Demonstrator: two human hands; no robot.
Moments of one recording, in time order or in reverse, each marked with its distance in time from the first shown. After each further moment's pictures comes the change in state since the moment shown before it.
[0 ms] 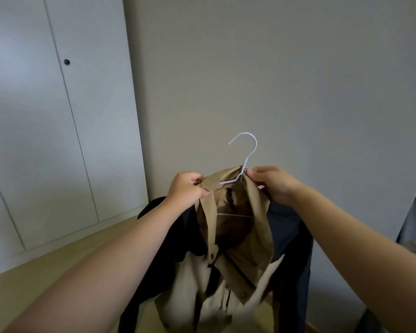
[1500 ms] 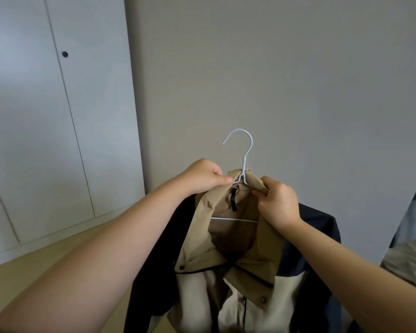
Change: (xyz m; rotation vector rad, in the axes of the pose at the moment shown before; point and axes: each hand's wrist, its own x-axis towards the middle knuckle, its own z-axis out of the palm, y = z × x) left_hand 0.001 0.055 0.002 0.245 -0.317 0.063; right_hand -0.034 0.043 0.010 -0.827 0.509 -0.412
